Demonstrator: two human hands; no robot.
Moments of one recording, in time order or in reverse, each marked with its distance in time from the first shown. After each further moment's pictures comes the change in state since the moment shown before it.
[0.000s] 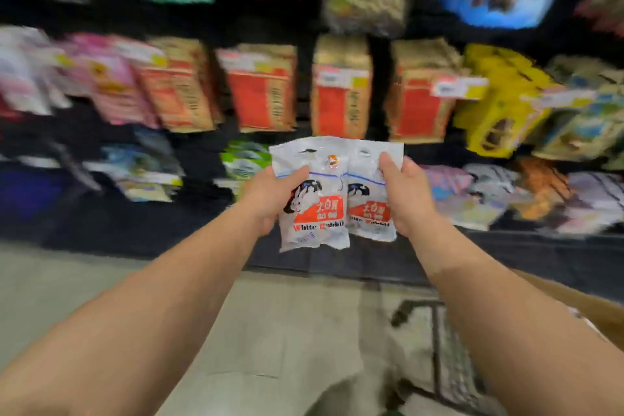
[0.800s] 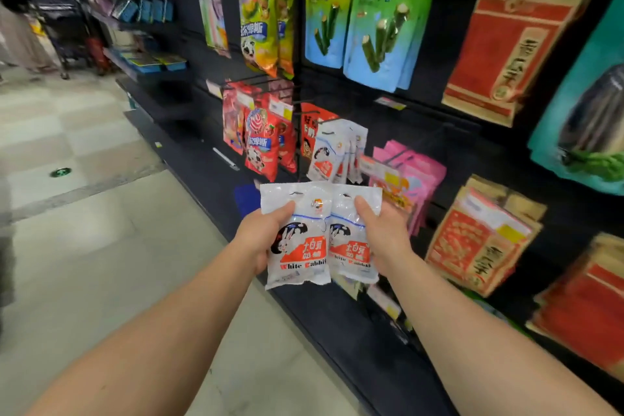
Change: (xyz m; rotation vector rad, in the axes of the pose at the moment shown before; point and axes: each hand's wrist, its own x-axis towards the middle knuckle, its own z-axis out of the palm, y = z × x) left_hand 0.036 0.072 -0.482 -0.434 0.773 0.035; right_hand 0.005 -0.071 0.565 -0.009 -0.783 -0.062
